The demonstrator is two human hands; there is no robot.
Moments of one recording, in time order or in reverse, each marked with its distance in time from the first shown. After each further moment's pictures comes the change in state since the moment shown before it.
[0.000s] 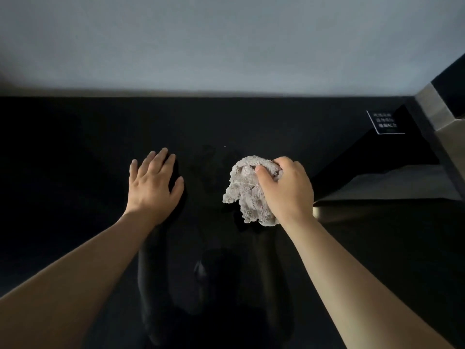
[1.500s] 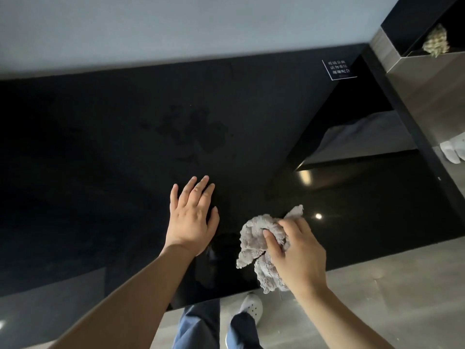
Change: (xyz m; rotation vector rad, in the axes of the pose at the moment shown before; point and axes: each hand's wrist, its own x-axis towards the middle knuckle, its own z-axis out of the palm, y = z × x) left_hand -0.173 0.115 0.036 -0.054 -0.044 0.253; right_hand -0.218 0.131 -0.064 -0.145 0.028 -0.104
